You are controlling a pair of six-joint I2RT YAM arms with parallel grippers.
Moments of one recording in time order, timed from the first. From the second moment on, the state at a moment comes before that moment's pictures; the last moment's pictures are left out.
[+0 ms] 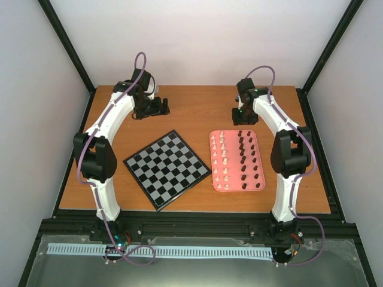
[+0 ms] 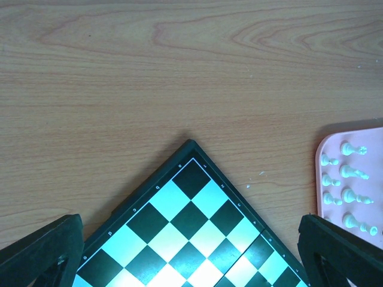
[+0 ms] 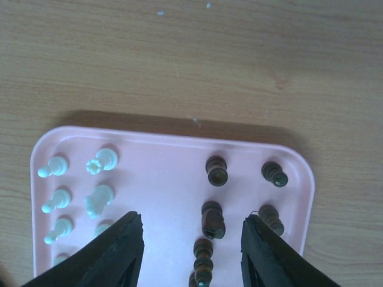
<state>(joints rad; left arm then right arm) -0.24 1.94 1.85 -1.03 0.20 -0.31 0.25 2.05 1.82 -1.04 0.00 0.14</state>
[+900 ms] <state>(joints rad) -0.24 1.97 1.88 -1.05 0.21 -0.31 0.20 2.15 1.75 -1.02 -0.05 0.14</state>
